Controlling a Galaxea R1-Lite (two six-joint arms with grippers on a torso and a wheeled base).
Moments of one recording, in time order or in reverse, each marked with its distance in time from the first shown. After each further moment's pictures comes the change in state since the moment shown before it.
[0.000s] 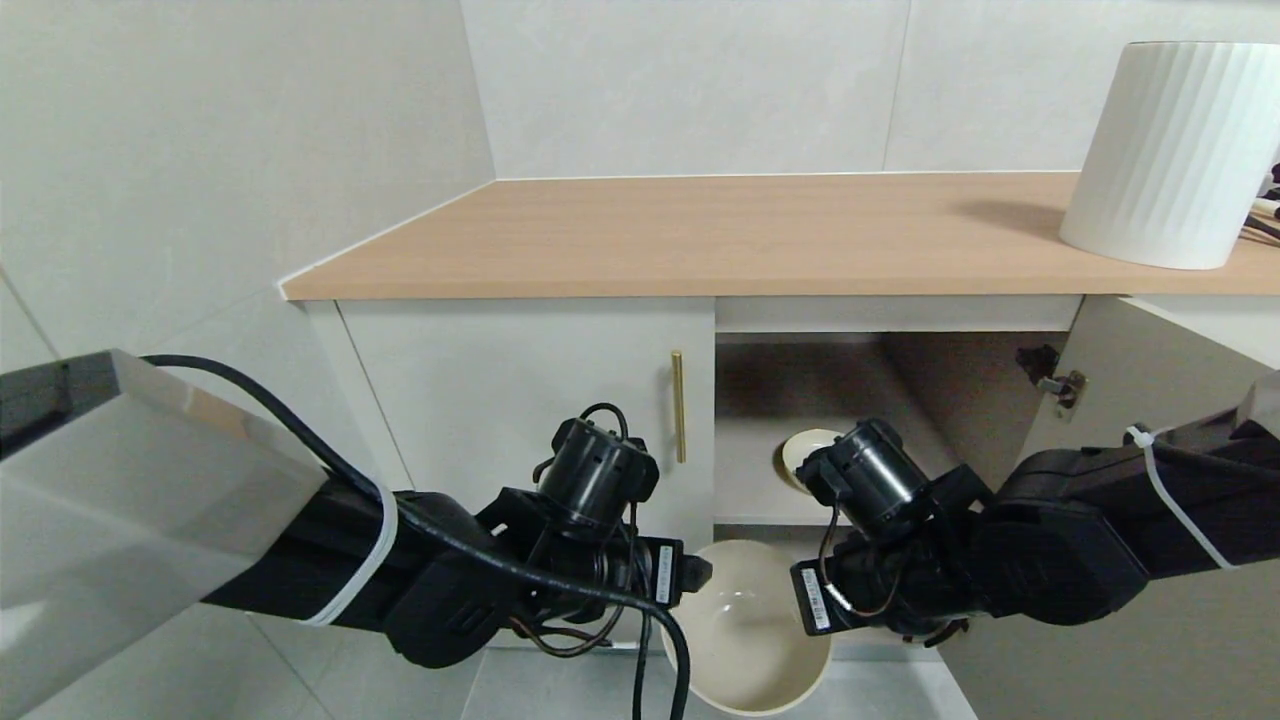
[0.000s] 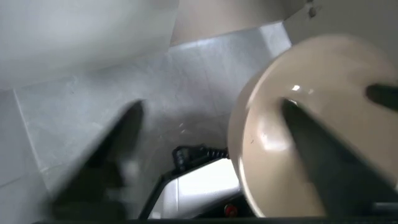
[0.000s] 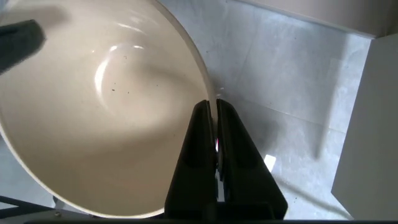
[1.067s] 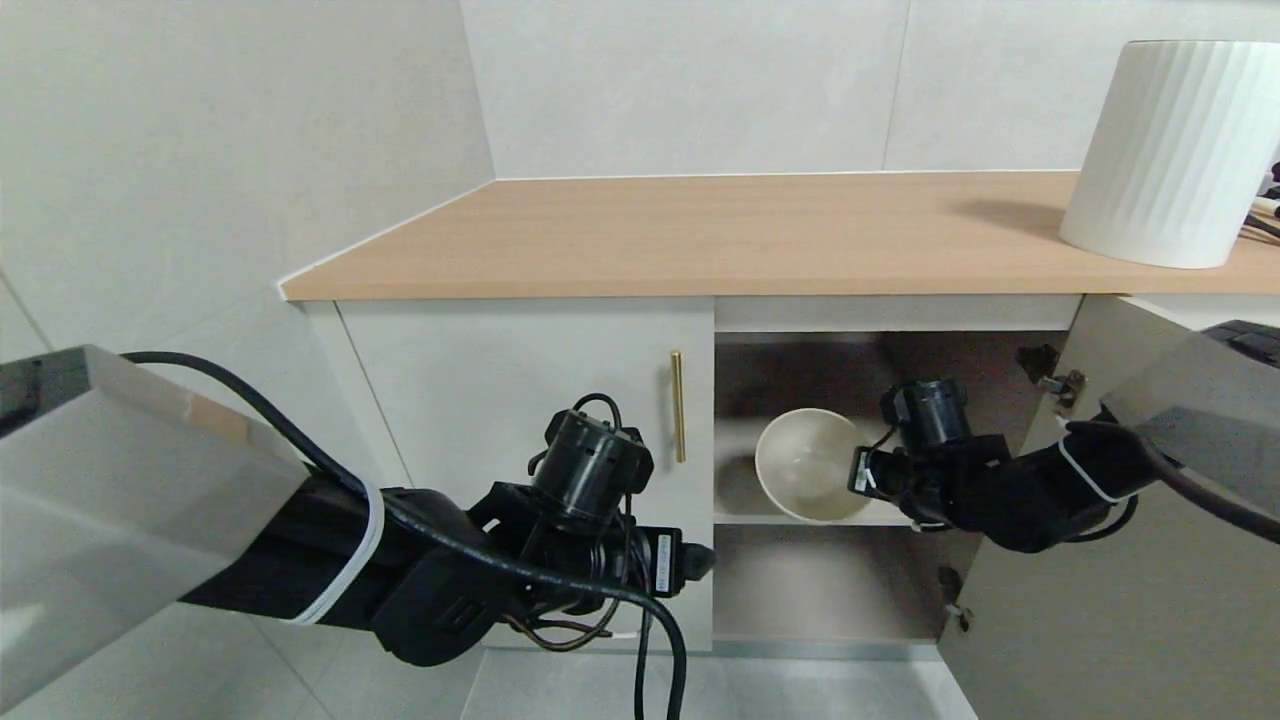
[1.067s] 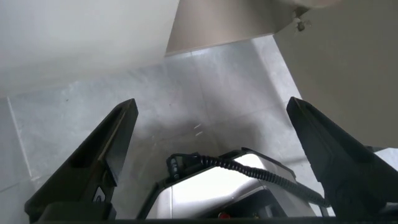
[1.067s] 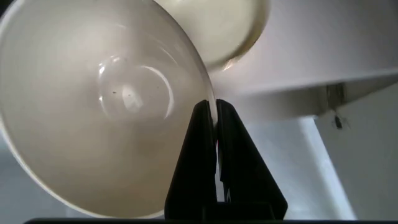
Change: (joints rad) left arm 0.003 -0.017 0.003 -0.020 -0.001 -0.016; right arm -0.356 0.241 -0.040 -0.568 -0.160 0.047
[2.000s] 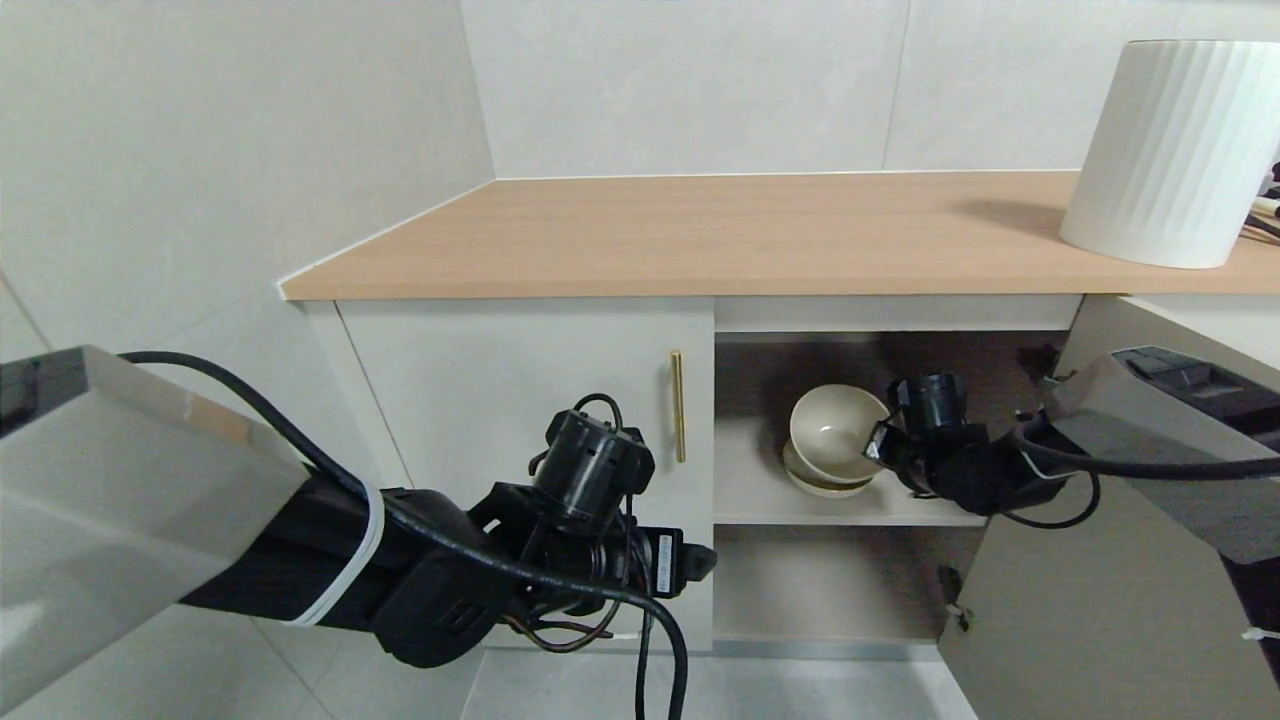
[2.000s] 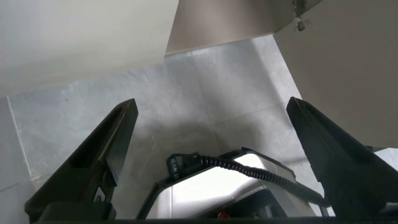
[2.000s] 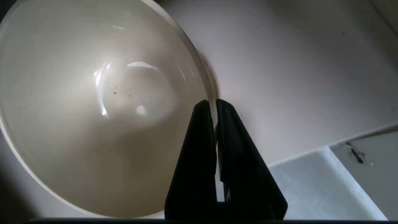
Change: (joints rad) left arm 0.000 0.000 0.000 0.000 0.000 -0.001; right arm -0.124 0.238 -0.290 -0.006 -0.028 0.130
